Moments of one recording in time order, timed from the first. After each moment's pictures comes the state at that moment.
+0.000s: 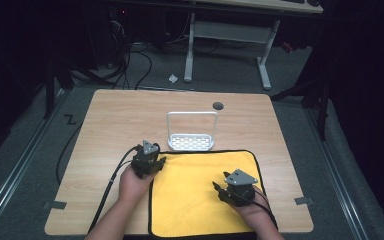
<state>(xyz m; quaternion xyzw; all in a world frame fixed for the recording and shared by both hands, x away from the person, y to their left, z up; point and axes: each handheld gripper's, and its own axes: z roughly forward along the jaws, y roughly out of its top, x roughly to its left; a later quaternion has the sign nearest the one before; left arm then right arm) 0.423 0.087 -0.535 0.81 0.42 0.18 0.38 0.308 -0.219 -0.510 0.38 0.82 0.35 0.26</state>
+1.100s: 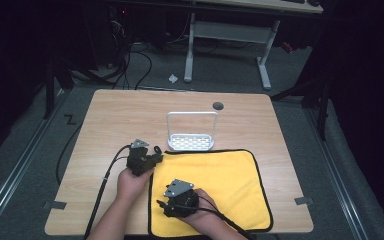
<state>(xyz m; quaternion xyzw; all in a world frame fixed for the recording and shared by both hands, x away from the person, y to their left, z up) 0.436 0.110 -0.540 0.77 0.45 0.06 0.44 0.299 -0.068 -0.515 0.25 0.88 0.37 0.15</state>
